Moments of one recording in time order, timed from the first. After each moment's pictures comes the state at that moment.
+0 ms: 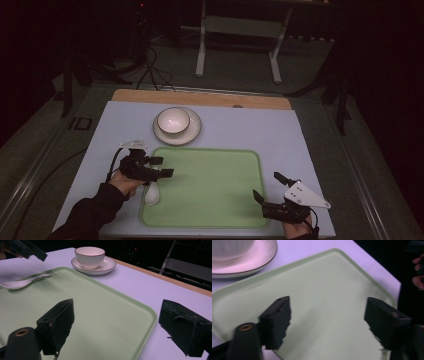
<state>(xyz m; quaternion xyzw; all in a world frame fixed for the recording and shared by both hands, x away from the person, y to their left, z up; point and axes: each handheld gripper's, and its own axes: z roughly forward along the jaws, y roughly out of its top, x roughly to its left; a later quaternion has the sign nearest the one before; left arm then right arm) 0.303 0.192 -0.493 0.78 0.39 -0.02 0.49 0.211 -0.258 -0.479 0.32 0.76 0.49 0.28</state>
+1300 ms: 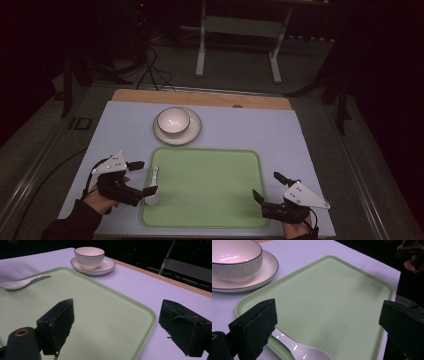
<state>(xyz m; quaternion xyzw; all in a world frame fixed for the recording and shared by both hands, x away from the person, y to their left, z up) 0.237 0.220 -0.479 0.80 0.32 0.08 0.51 0.211 -0.257 -0.479 0.32 0.76 0.49 0.28</state>
